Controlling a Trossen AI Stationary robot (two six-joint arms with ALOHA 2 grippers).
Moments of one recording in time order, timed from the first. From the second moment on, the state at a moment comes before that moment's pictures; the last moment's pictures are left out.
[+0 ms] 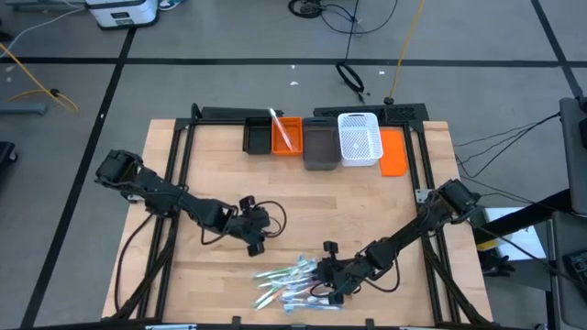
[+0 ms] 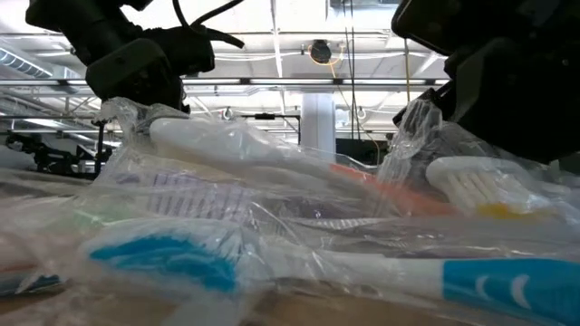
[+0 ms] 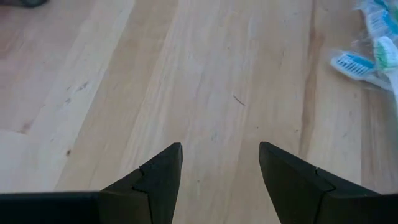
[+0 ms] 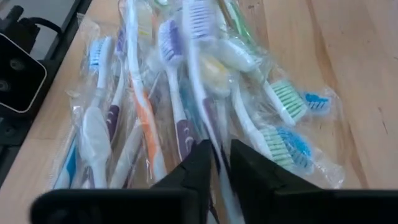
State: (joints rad) left arm -0.35 1.55 0.80 -0.20 -0.35 -0.45; right arm 0.62 1.90 0.96 0.20 0.34 0.45
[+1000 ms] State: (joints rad) left arm -0.35 1.55 0.80 -0.14 -0.36 -0.43; right arm 0.62 1.66 0.96 0.13 0.64 0.32
